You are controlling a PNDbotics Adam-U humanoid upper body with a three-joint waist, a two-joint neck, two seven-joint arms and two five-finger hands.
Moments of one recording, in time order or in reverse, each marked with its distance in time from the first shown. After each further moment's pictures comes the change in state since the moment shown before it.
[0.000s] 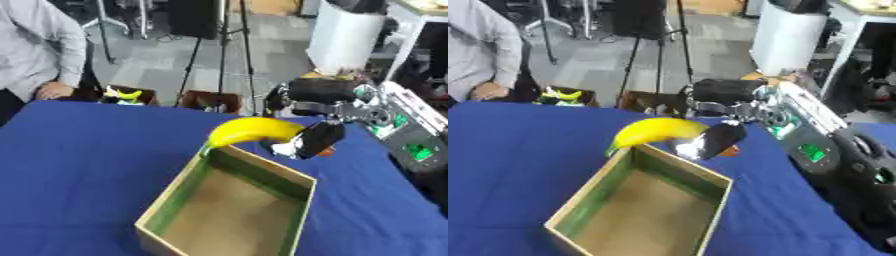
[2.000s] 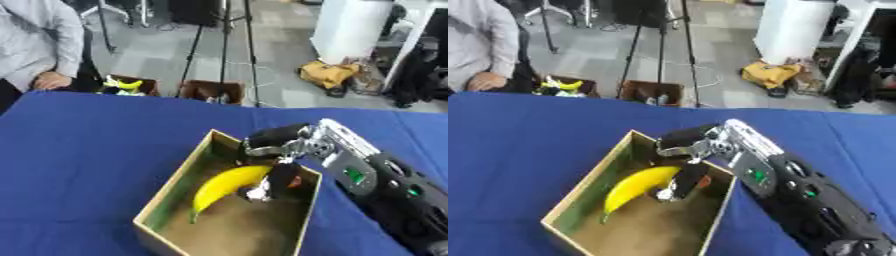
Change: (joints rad) left arm -0.015 -0.002 0.000 0.000 0.002 -0.004 0.004; right arm 0.002 0.157 0.083 0.207 0.072 -0.027 0.156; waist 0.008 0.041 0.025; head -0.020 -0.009
